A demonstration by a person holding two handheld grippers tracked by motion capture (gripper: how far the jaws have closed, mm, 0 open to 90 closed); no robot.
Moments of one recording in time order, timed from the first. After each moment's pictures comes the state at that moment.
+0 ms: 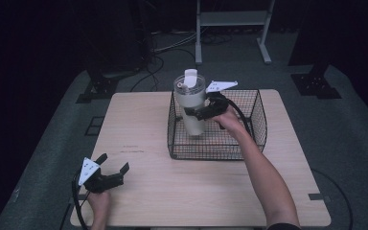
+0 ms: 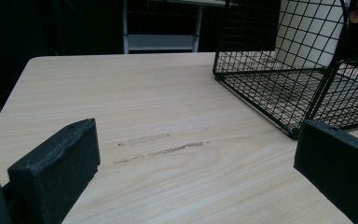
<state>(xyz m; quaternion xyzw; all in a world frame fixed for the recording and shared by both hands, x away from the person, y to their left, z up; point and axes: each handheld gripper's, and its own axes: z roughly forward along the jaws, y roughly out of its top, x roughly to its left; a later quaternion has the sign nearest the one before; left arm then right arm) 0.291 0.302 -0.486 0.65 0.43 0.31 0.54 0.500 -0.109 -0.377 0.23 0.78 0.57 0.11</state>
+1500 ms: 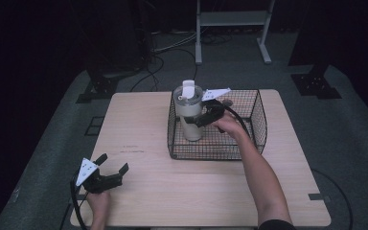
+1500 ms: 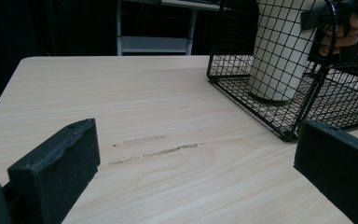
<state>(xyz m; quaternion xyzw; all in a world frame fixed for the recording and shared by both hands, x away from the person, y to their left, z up) 0.290 0.305 -0.486 0.64 0.43 0.30 0.56 0.516 -0.105 -0.418 0.19 0.81 0.54 0.09</state>
